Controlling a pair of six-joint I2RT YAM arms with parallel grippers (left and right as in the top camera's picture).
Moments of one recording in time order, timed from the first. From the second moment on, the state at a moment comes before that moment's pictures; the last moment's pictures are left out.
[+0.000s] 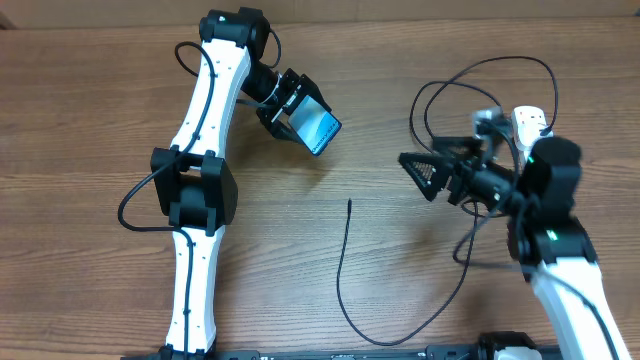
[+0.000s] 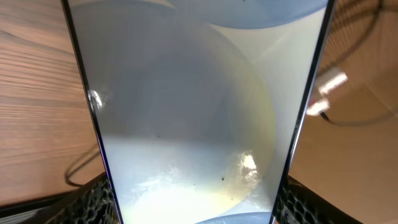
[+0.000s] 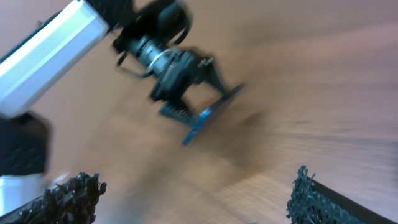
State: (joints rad) left arm -0.20 2.55 2.56 -1.67 0.76 -0.80; right arm 0.00 1.11 0.74 -0.07 -0.90 0.30
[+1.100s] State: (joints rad) left arm -0.36 2.55 2.56 -1.66 0.38 -1.29; right arm 0.16 1.55 0.74 0.07 -0.80 0.79
